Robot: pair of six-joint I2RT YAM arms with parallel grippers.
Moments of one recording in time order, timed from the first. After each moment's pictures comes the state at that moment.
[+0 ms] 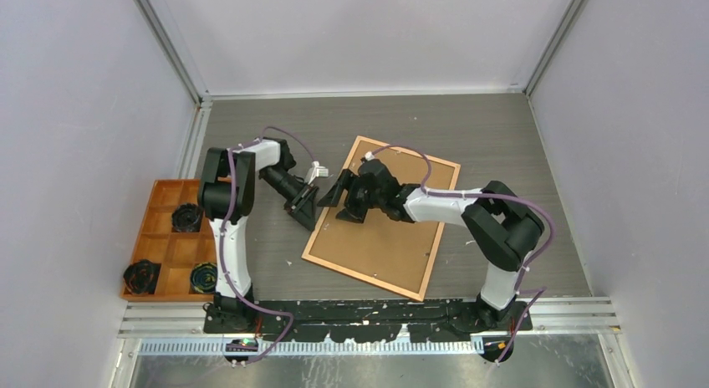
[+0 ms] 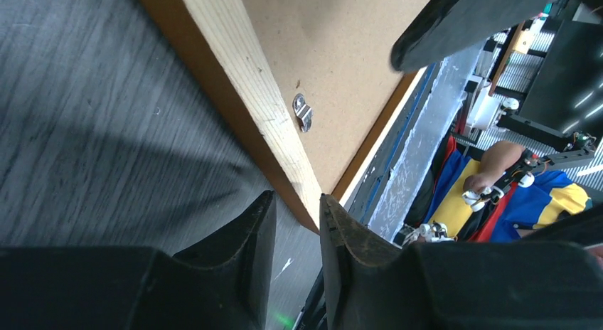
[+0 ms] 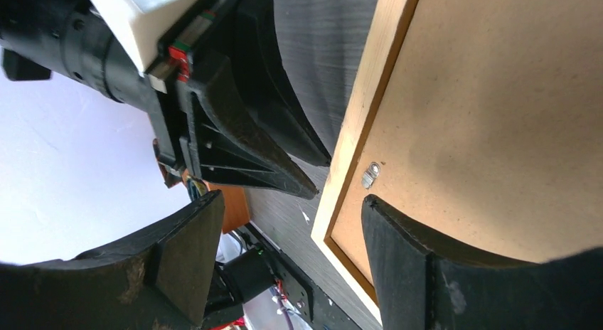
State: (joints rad) left arm -0.18 2.17 1.43 -1.29 0.86 0.73; right arm 0.79 1.78 1.00 0.17 -0.26 1.19
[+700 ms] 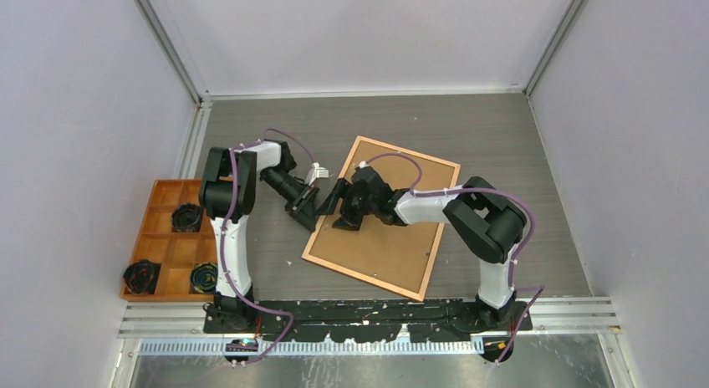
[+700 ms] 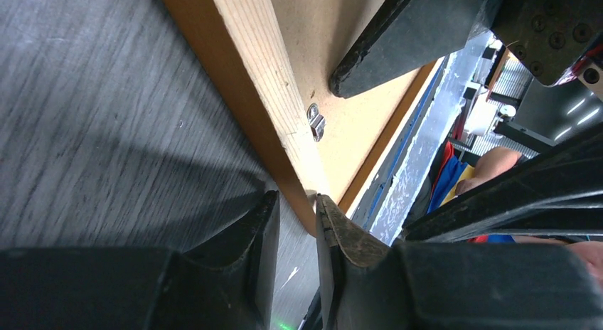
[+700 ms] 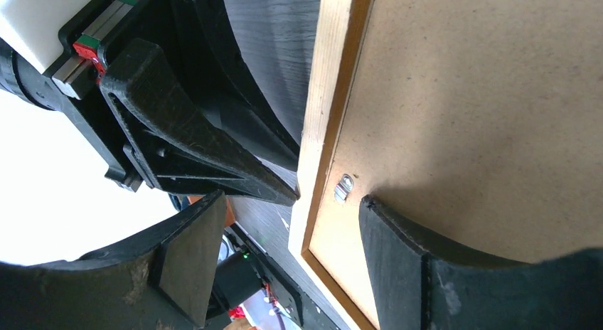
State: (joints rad) left arm -0.18 2.19 1.42 -1.25 0.87 0.70; right arm 0.83 1.90 1.01 0.22 -0.28 1.23
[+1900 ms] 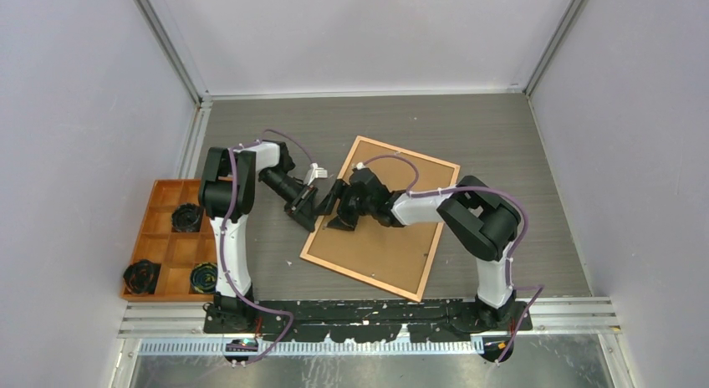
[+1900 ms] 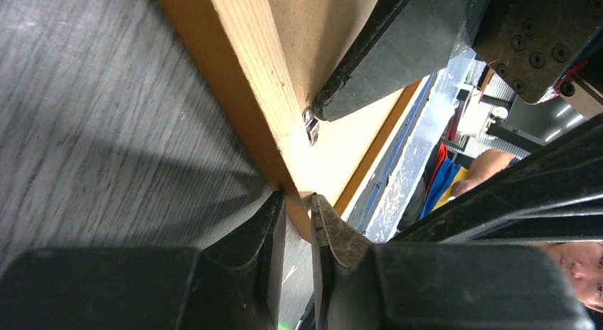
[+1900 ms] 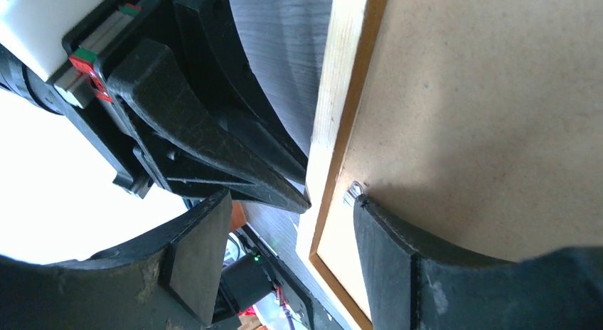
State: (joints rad) left arm -0.18 2.19 1.41 -1.25 0.88 0.70; right arm 0.84 1.95 1.03 0.29 -0.30 1.27
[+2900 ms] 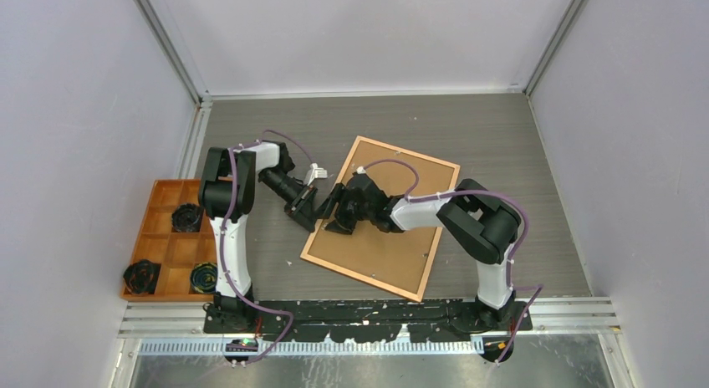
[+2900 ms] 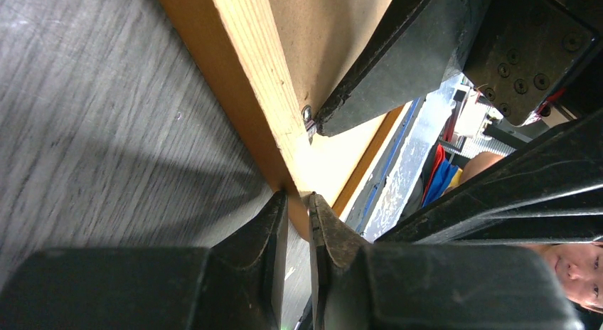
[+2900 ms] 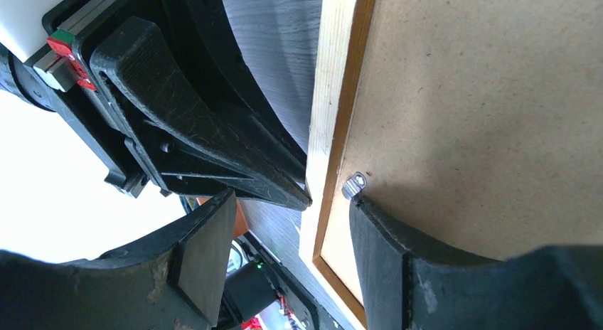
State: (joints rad) left arm -0.18 2.19 1.40 -1.25 0.89 0.70; right arm 0.88 1.93 0.99 0.31 -0.22 1.32
